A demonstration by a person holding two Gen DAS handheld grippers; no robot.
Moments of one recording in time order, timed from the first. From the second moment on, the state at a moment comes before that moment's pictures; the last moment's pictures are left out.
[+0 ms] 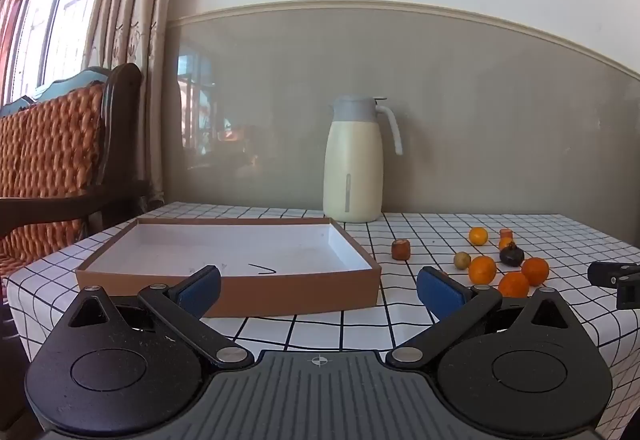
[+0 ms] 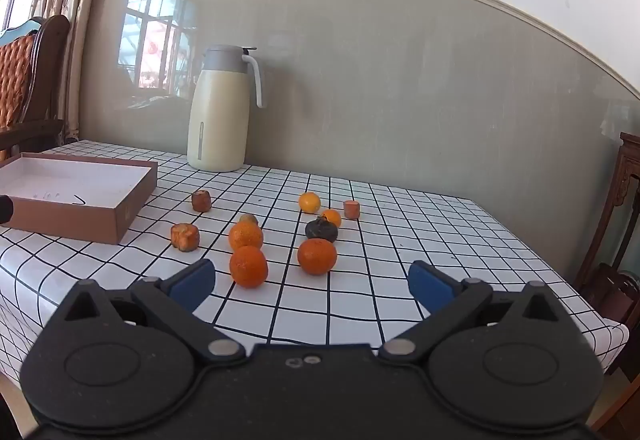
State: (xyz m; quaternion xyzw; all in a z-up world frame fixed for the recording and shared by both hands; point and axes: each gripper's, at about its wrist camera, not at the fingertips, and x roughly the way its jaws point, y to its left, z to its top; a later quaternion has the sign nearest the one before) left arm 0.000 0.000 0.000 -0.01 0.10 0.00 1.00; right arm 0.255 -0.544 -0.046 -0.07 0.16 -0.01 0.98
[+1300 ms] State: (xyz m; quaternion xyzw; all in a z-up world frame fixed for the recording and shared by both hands) left arm -0.003 -0.005 0.002 0.02 0.09 -0.01 1.00; right arm 0.254 -0.544 -0.045 -0.08 0.16 -0.01 0.98
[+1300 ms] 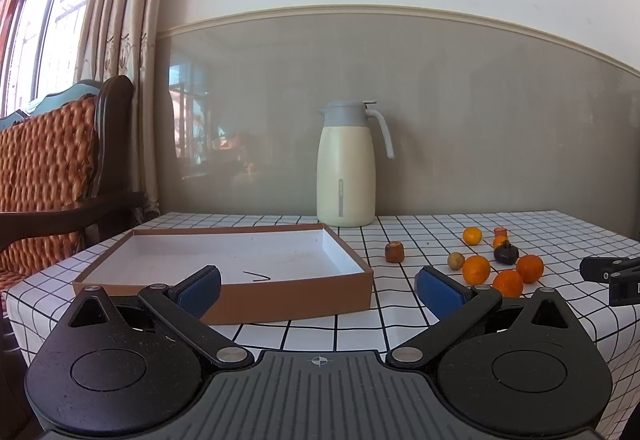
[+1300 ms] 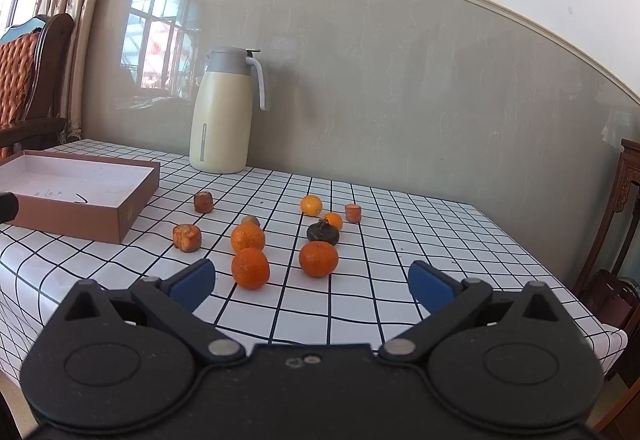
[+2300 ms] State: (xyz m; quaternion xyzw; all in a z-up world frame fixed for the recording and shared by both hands) left arm -0.005 -0.003 0.001 0.02 0.08 -0.01 1.00; right arm 0.255 -0.545 -0.046 -0.08 0.16 -0.01 0.98
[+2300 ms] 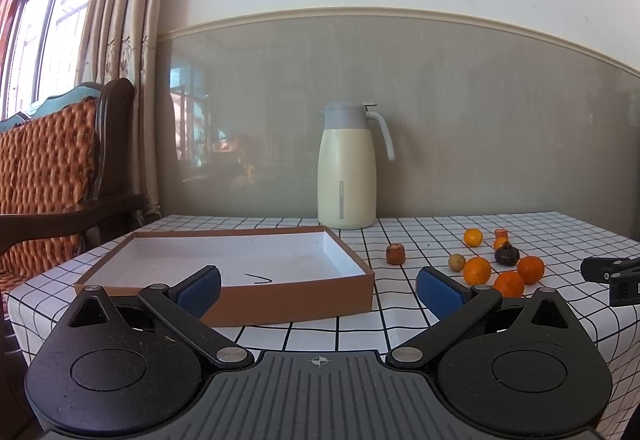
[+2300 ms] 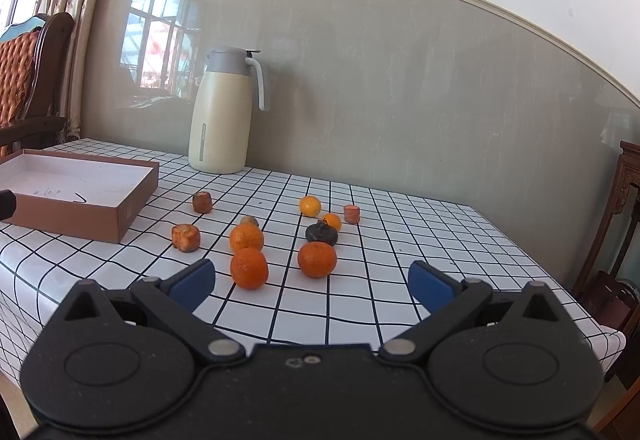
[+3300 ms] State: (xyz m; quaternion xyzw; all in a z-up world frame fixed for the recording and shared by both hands) left arm -0.005 -0.007 0.000 0.03 0.09 -0.01 1.00; right arm 0.255 -0.544 -0.046 -0.08 0.16 -0.01 0.98
